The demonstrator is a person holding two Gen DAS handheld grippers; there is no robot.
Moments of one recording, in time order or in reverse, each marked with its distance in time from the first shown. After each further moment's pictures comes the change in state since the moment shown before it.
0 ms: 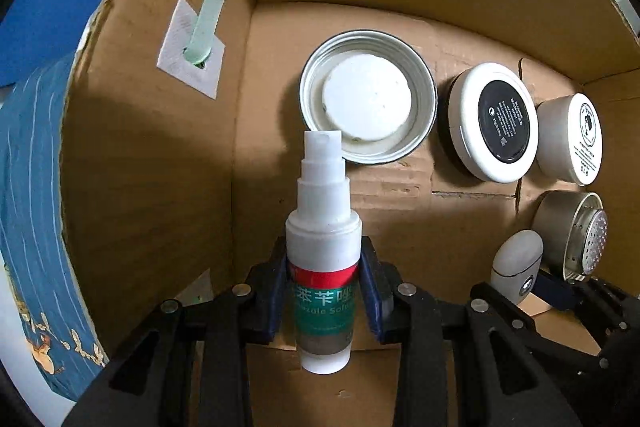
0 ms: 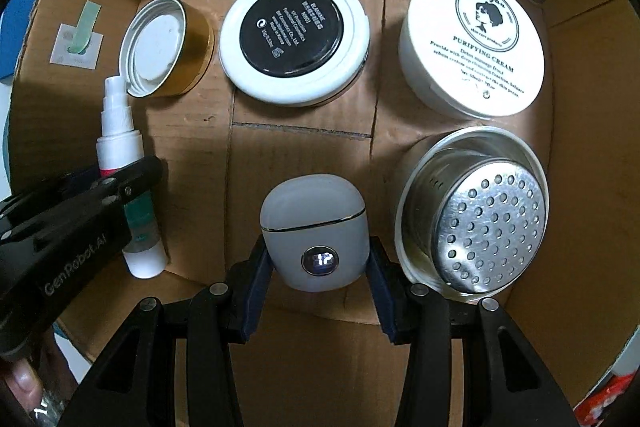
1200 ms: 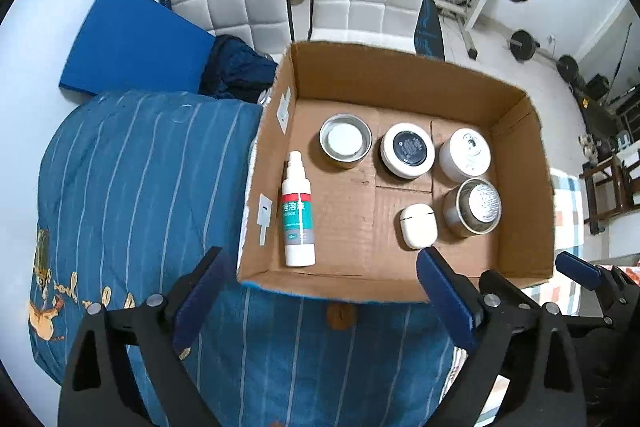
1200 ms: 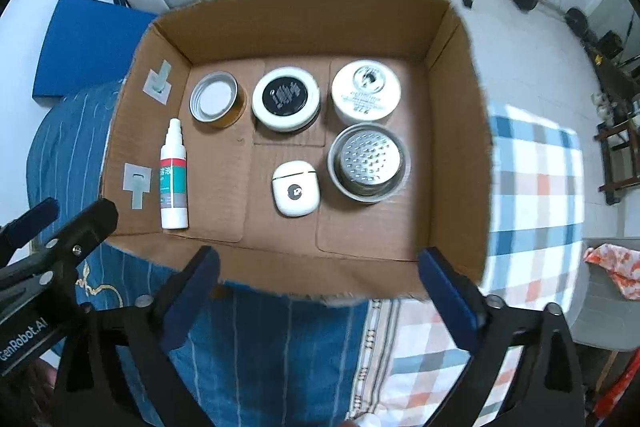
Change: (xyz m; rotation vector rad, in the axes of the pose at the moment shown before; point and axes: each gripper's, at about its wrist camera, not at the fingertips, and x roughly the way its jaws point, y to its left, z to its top) left arm -0.167 -0.005 -0.101 -0.051 -0.358 -0.001; right arm -0.137 -0.008 -0.100 0.029 -0.335 -0.075
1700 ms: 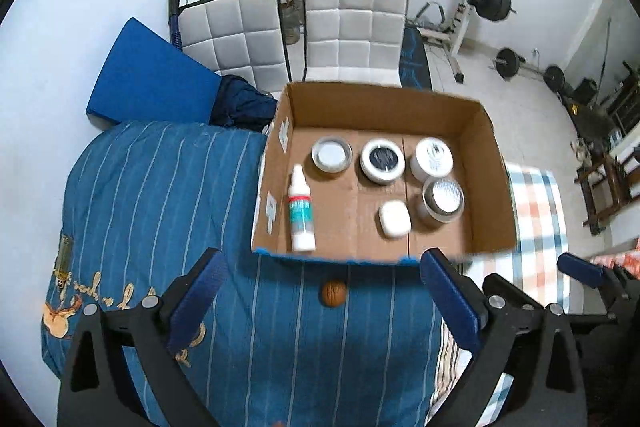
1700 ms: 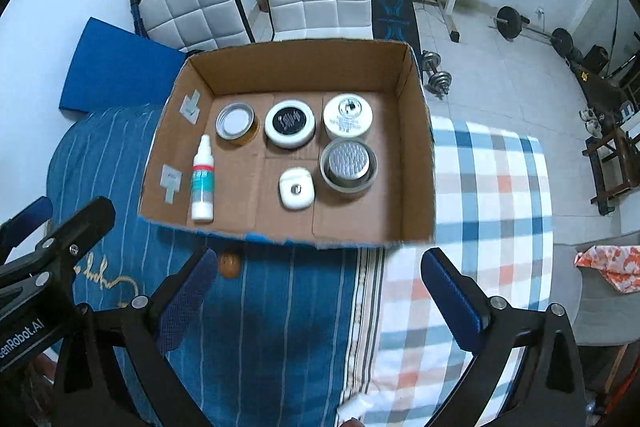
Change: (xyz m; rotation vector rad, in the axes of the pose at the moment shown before) left arm -0.072 -0.016 -0.049 0.059 -0.125 0.015; right arm -0.085 -0.020 -0.060 0.013 -0.104 0.022
